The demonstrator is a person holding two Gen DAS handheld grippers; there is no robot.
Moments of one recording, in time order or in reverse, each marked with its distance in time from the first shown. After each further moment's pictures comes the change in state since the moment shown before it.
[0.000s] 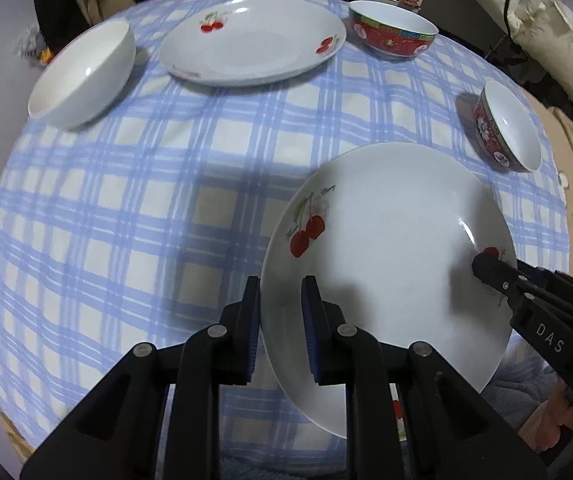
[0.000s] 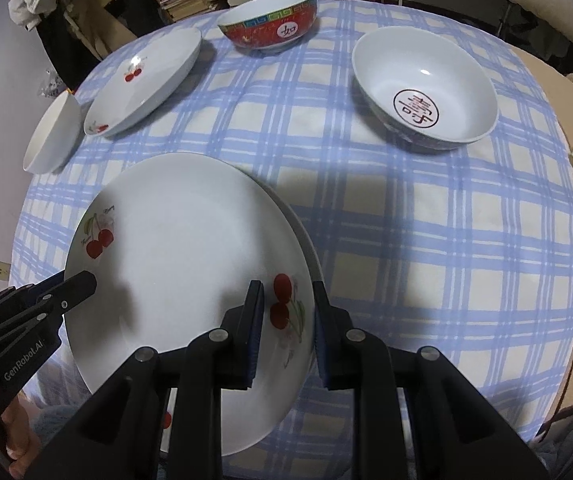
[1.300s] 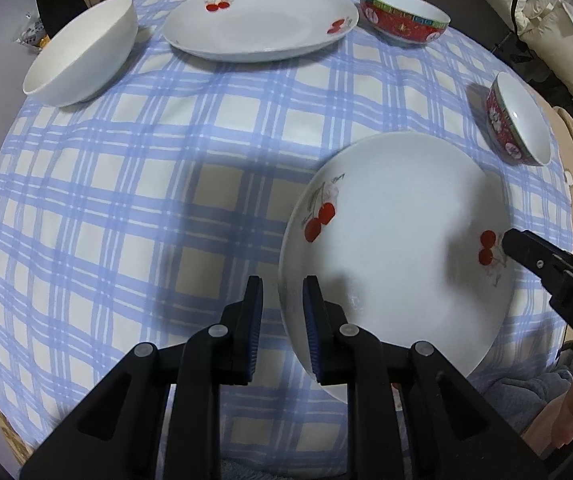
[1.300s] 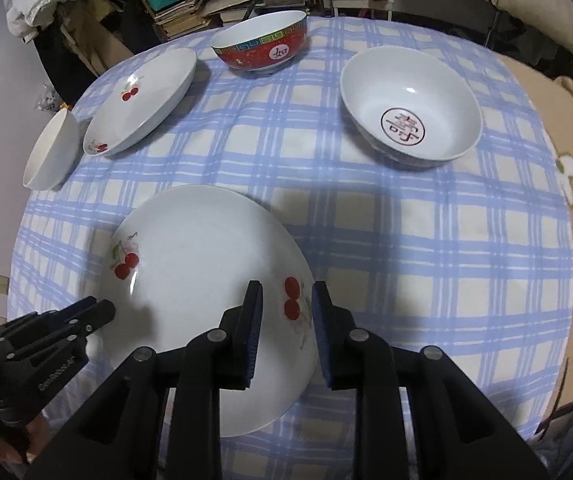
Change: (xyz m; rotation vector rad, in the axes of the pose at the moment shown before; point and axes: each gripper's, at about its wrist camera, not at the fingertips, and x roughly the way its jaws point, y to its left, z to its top) left arm 0.010 0.003 -0.006 -0.001 0.020 0.015; right arm -0.011 0.001 0.002 0.023 -0.062 -0.019
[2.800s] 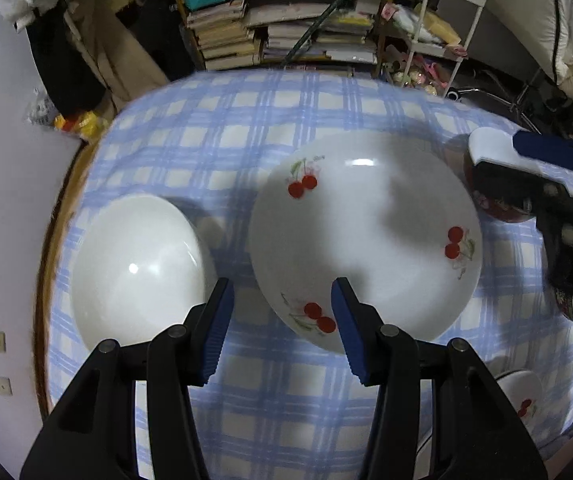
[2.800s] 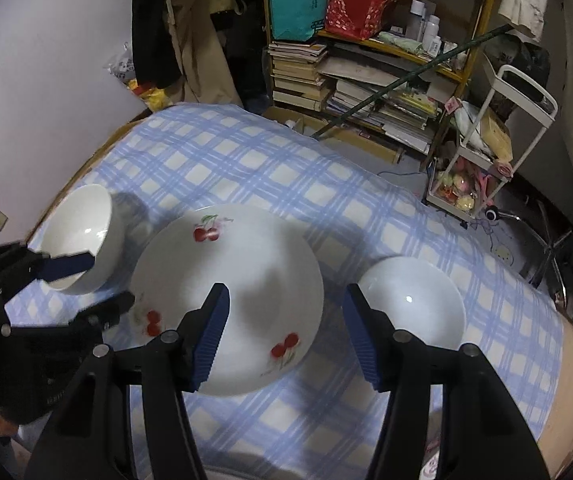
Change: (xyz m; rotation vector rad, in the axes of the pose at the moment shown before) left arm -0.002 0.073 0.195 0.070 -0.118 0.128; right arm 0.028 0.150 0.215 -0.472 -0.149 0.033
